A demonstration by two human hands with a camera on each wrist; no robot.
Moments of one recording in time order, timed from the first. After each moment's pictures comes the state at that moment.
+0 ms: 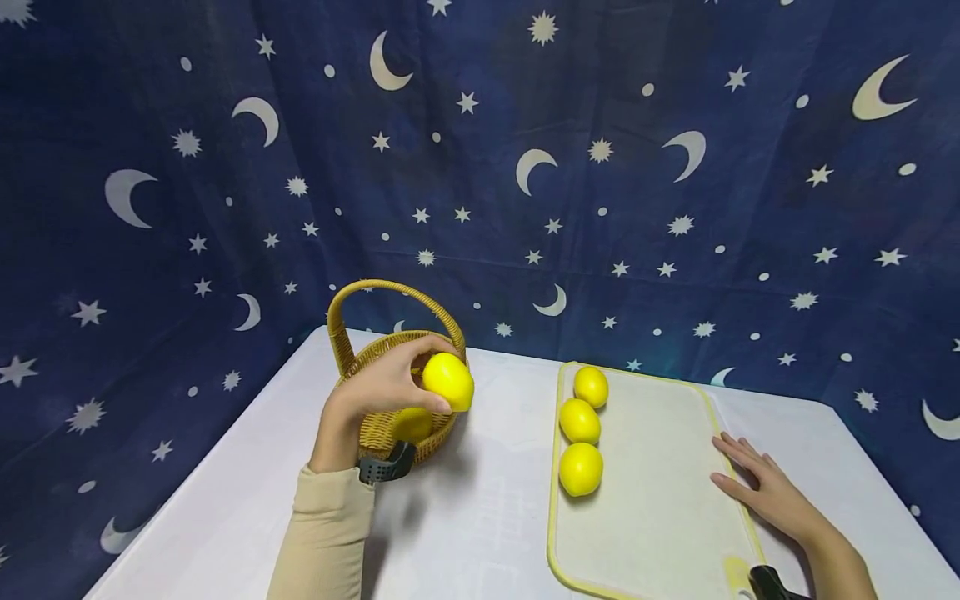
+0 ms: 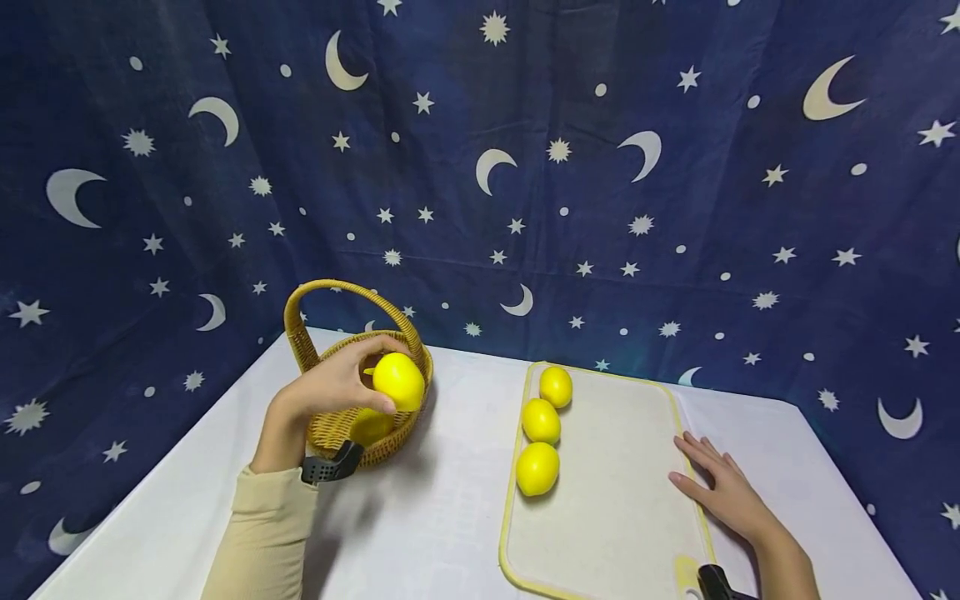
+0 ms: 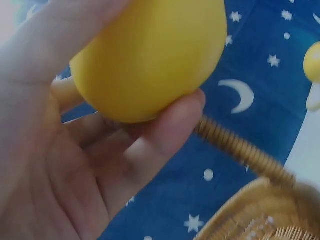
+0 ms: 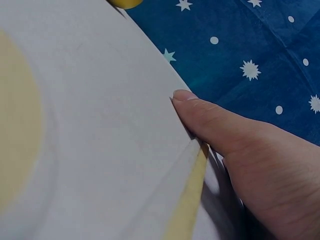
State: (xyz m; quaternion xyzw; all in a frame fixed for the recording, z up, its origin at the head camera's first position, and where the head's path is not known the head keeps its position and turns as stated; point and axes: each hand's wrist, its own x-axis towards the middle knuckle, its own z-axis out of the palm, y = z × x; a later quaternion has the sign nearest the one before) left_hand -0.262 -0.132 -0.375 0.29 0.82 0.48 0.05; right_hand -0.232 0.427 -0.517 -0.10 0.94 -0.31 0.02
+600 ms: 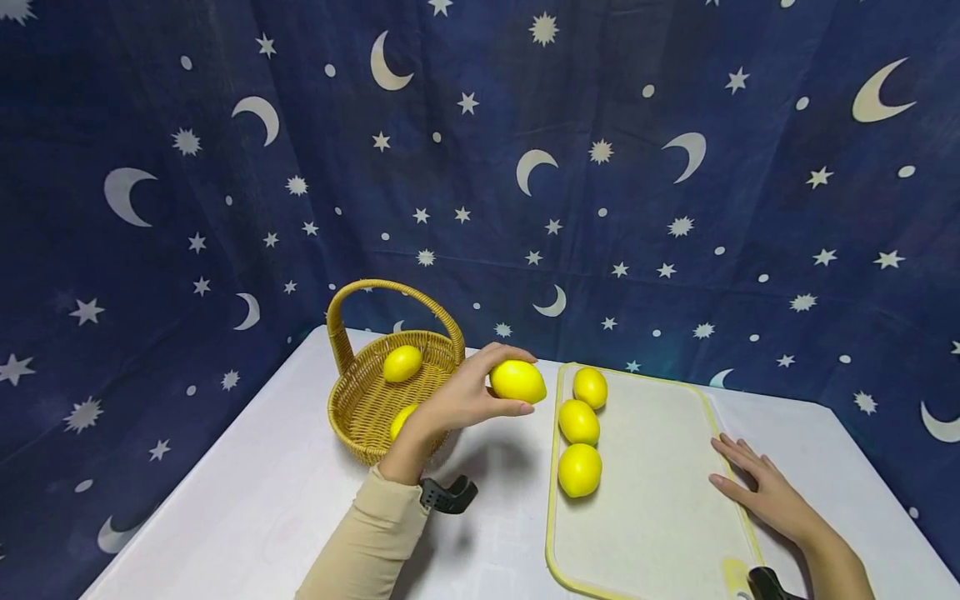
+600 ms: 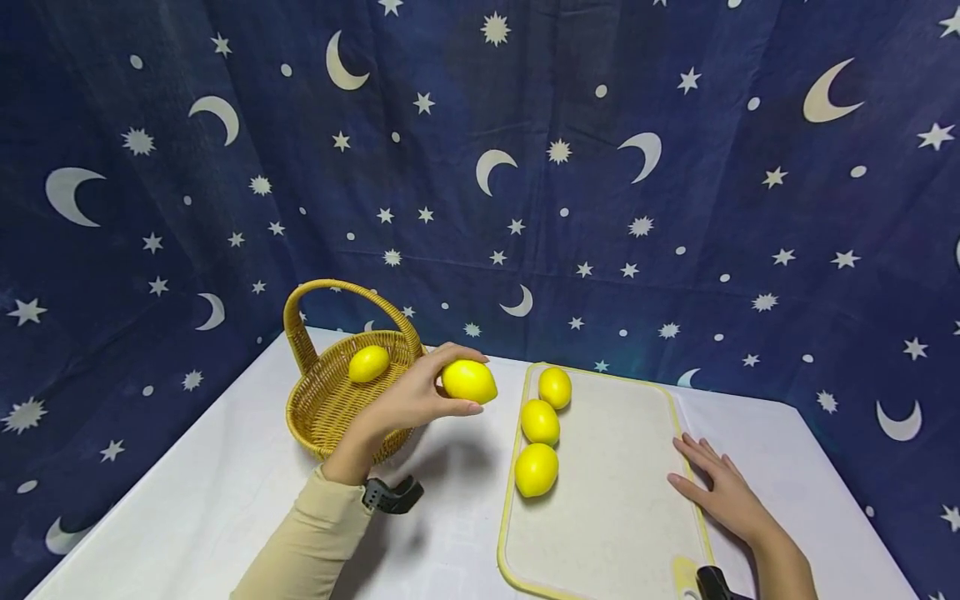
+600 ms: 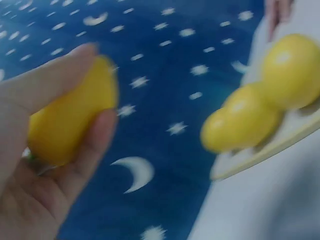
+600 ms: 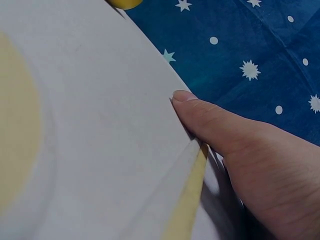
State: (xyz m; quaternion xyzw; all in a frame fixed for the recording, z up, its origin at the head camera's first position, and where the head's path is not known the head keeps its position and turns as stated) left_hand -0.262 -0.040 -0.393 0.31 0.80 0.51 0.01; right_hand -0.234 0.429 -0.522 -0.09 0.95 -0.31 0.02
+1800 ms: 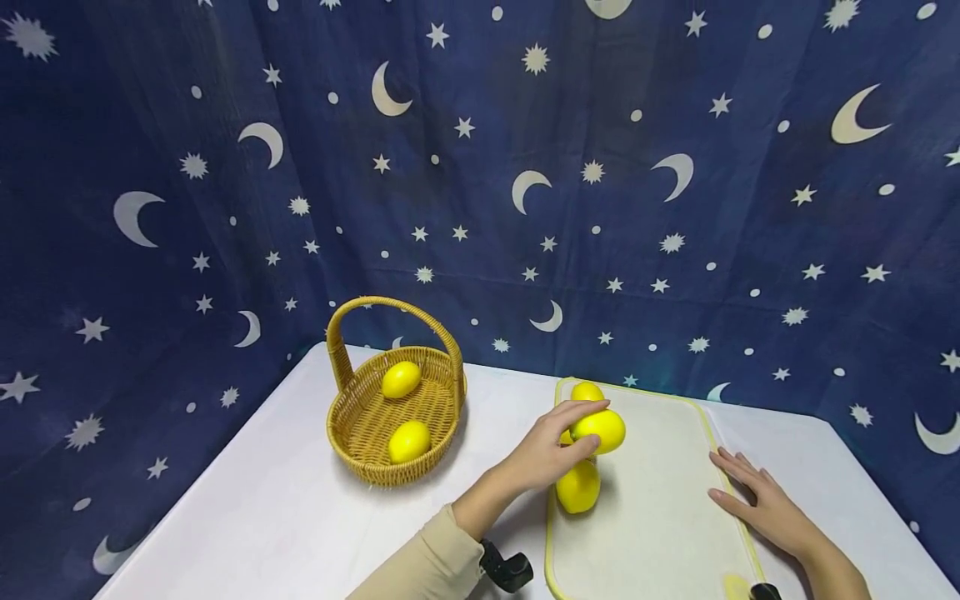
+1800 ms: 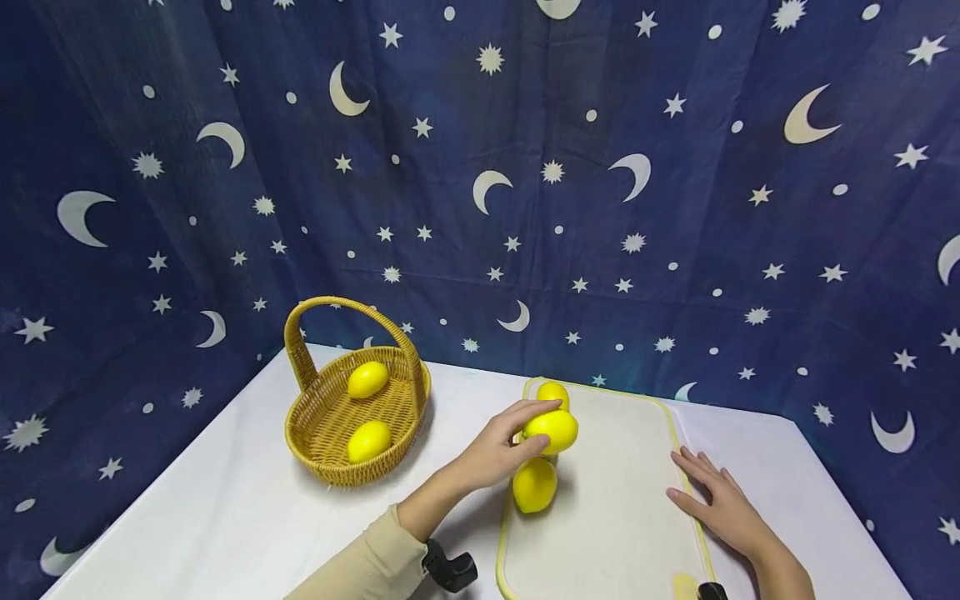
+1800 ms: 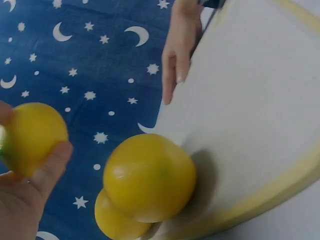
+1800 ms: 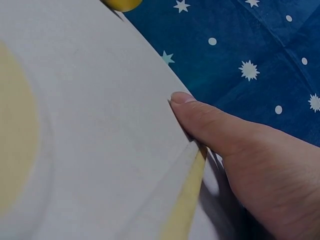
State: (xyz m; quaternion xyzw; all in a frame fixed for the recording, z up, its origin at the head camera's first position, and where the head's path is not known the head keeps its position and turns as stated) left_hand -0.245 0.057 -0.437 0.37 0.78 0.51 -0.04; right_hand -0.233 0.429 -0.524 -0.11 0.94 -0.32 -0.01
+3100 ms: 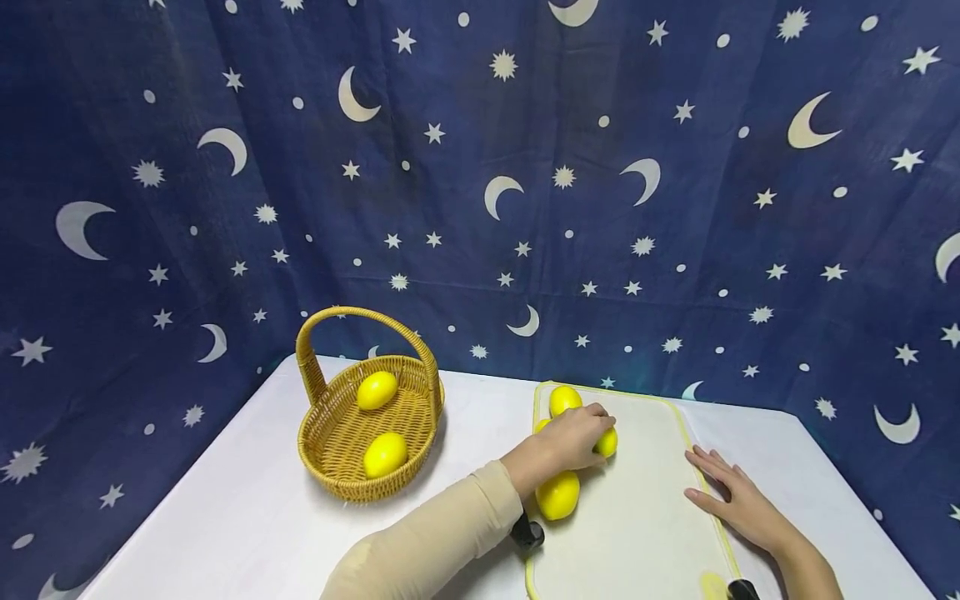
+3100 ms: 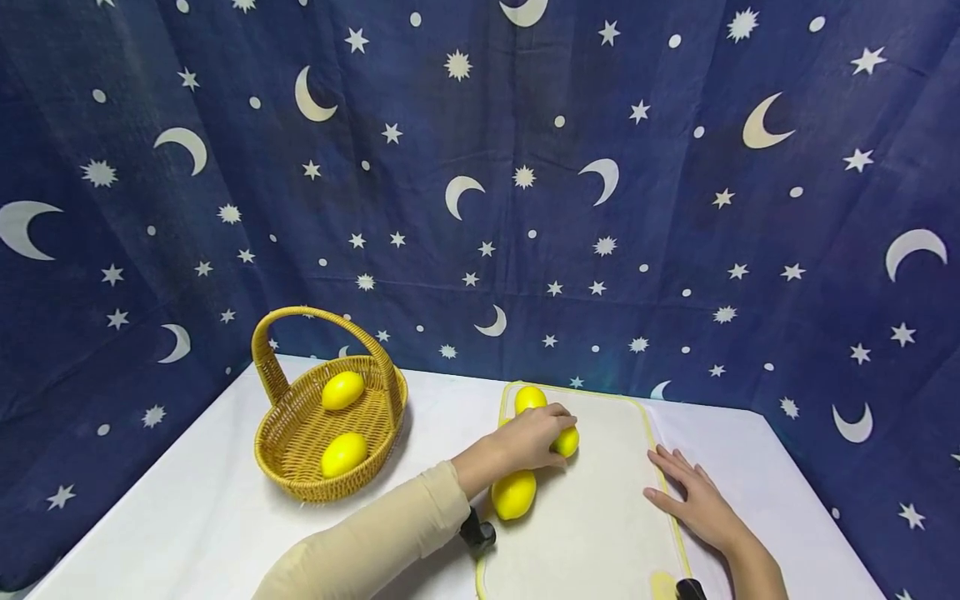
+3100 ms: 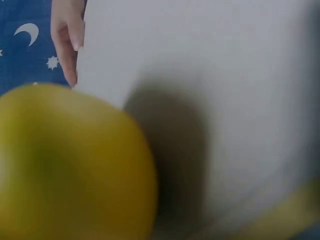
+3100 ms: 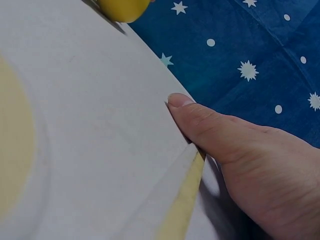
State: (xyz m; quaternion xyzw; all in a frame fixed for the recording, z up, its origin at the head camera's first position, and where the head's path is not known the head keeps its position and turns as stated) left_hand -0.300 0.134 -0.450 0.41 0.91 0.05 -0.06; right_hand -0.232 0.430 -0.524 -0.11 0.93 -0.34 -0.03
